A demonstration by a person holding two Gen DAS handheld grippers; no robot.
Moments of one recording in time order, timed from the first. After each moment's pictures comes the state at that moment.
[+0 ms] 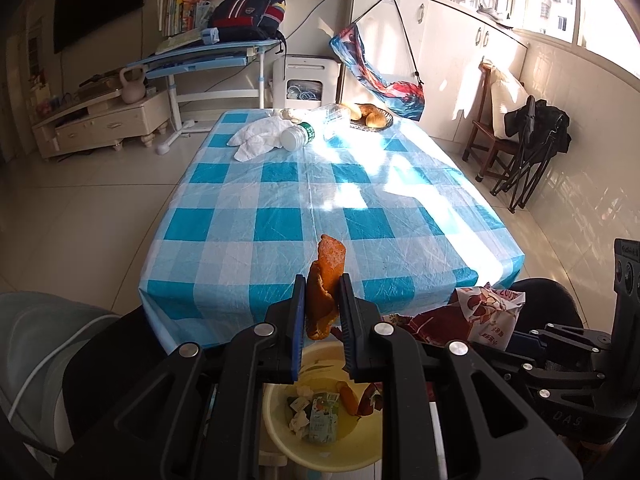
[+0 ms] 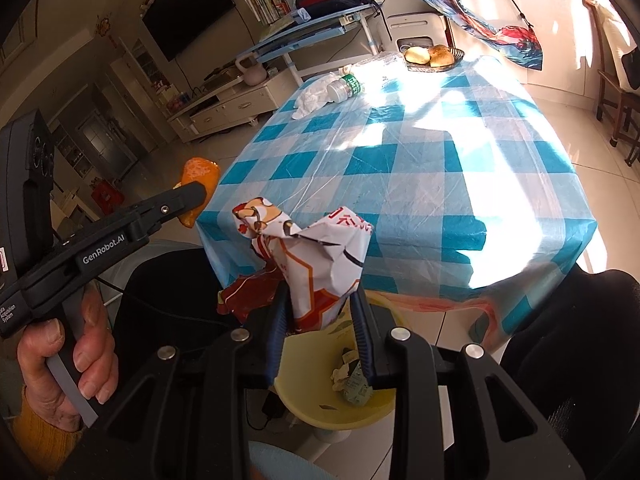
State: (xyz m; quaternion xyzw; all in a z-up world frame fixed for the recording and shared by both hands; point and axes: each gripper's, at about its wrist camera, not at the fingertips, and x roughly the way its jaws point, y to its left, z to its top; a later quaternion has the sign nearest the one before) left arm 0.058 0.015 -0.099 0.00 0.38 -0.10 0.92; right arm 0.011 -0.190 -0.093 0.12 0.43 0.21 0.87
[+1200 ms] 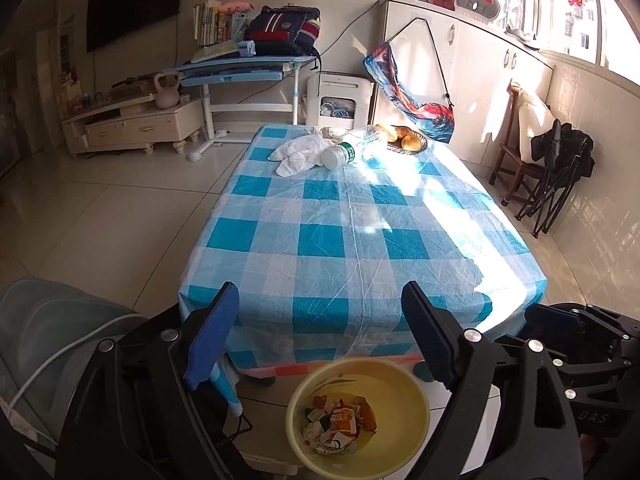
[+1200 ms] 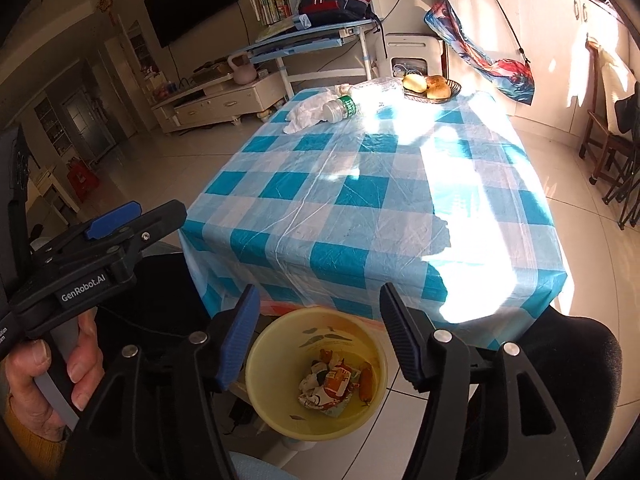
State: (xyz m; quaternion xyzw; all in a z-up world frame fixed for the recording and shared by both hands) left arm 0.060 0.043 -0.090 -0.02 0.35 -0.03 0.94; right arm 0.019 -0.169 -0.066 0.04 0.42 0.17 0.89
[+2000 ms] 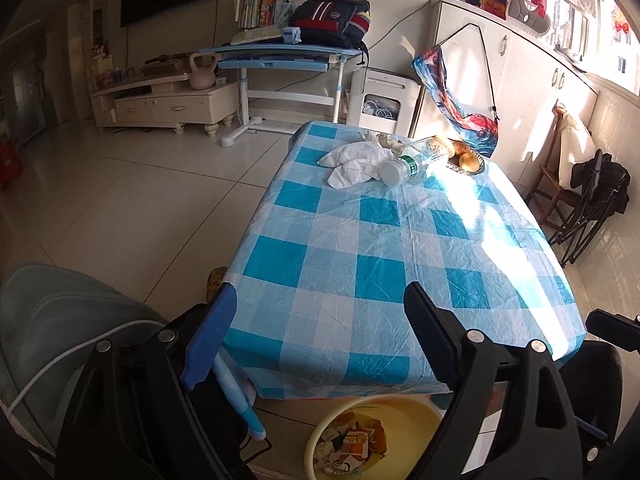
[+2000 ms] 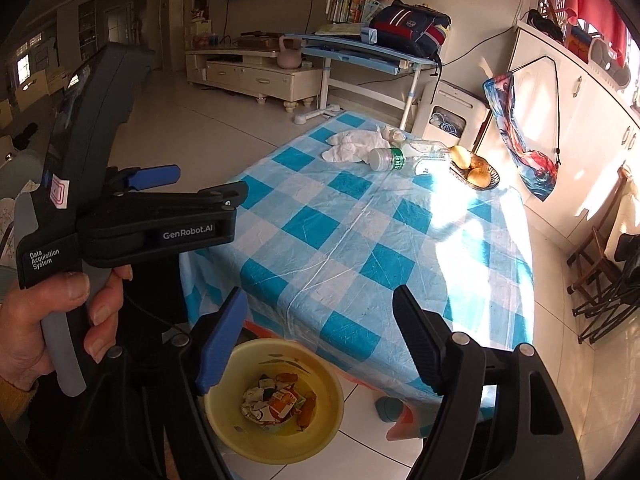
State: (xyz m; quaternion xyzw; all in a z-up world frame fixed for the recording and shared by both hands) left arm 0.128 0.079 -0.102 -0.05 0.37 0.03 0.93; right arm 0.046 -0.100 -0.031 -0.14 0.38 0.19 0.89
